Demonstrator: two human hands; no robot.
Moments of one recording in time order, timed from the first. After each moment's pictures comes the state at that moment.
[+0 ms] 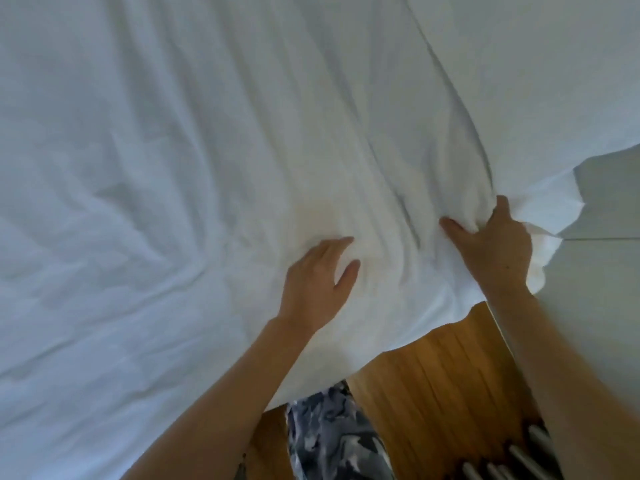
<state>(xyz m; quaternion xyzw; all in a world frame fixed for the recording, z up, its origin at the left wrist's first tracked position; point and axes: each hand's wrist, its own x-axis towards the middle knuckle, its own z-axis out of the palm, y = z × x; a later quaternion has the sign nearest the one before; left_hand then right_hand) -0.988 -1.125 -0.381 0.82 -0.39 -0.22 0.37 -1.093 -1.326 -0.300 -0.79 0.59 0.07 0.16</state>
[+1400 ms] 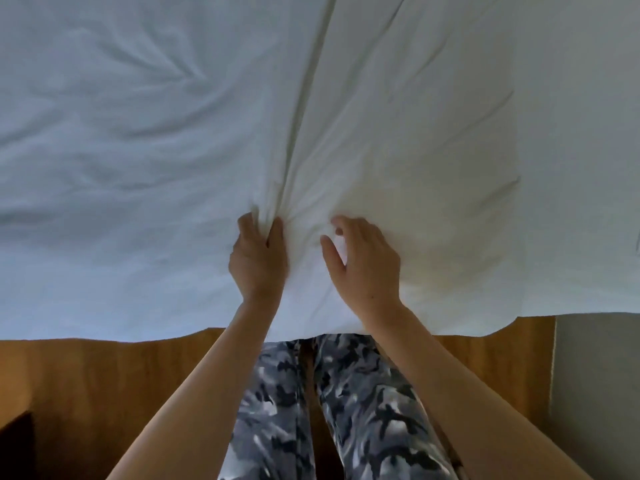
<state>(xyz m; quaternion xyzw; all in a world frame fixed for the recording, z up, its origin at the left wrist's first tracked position) -0.939 -0.748 -0.382 0.93 0.20 -0.15 0.27 -0.981 -0.881 -0.348 -0.96 0.11 0.01 0.26</state>
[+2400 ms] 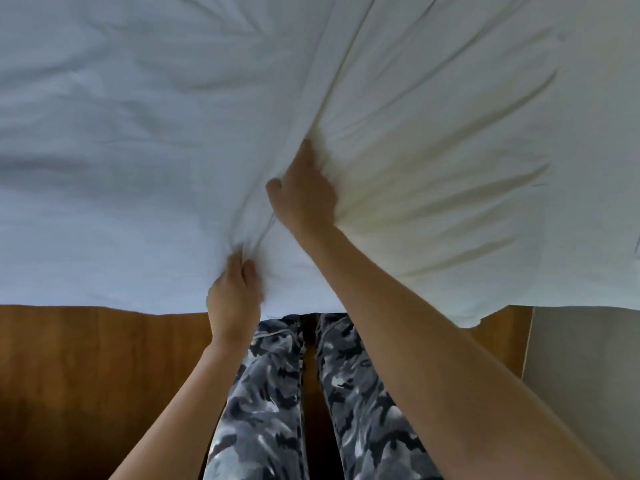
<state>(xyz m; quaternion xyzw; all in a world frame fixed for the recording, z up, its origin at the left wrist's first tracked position) -1.013 -0.605 -0.408 0.92 0.14 -0.19 0.31 -0.883 -0.730 -0.378 -0.93 0.20 0.20 0.24</state>
